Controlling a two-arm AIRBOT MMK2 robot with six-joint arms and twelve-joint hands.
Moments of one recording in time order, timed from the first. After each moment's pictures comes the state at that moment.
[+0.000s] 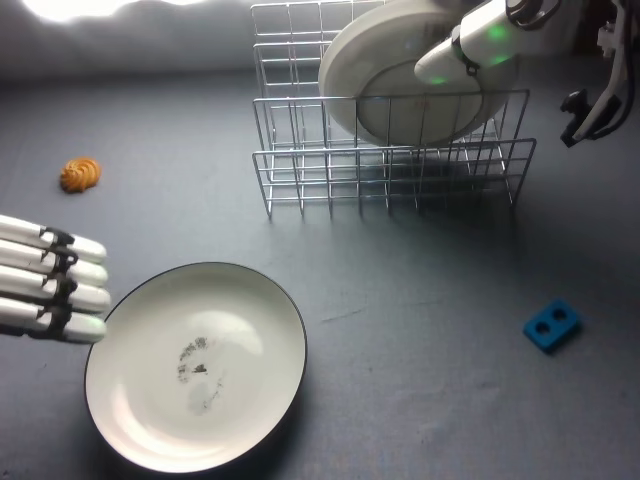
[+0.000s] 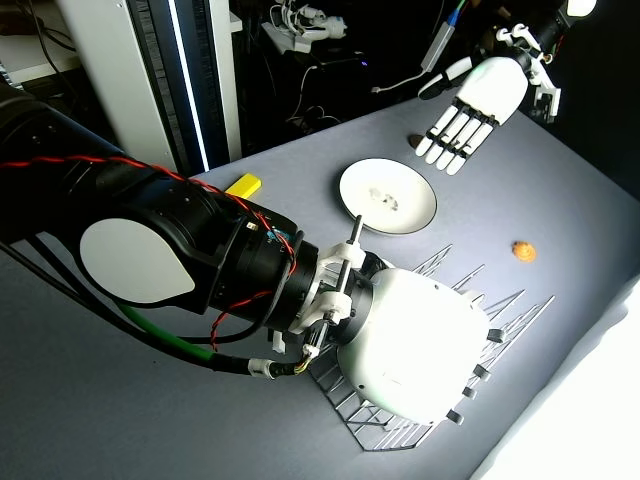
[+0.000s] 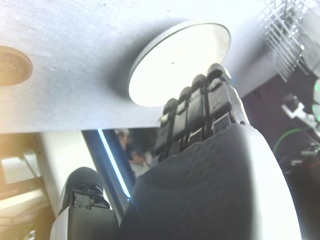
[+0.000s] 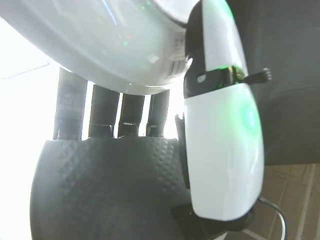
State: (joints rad) left arm 0.94 -0.81 1.53 1.37 -1.27 0.12; right arm -0.34 -1.26 1.49 -0.41 0.16 0.01
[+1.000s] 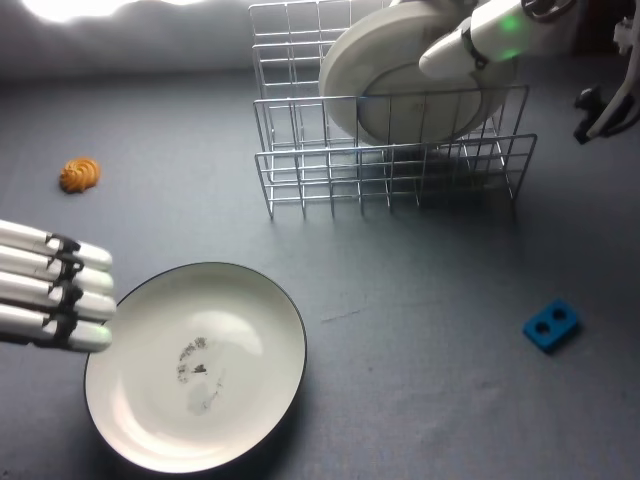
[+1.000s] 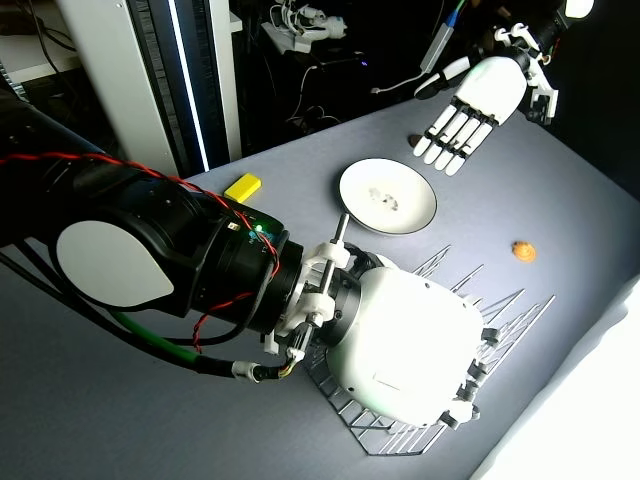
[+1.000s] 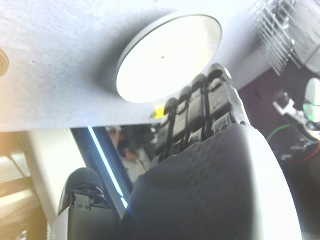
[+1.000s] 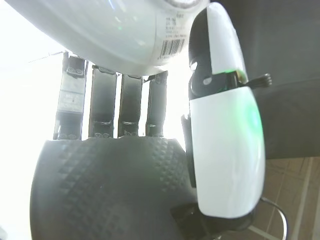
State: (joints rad) left arm 0.95 -0.81 1.51 1.36 -1.27 0.12; right arm -0.32 -1.22 1.46 -0.41 0.20 -0.01
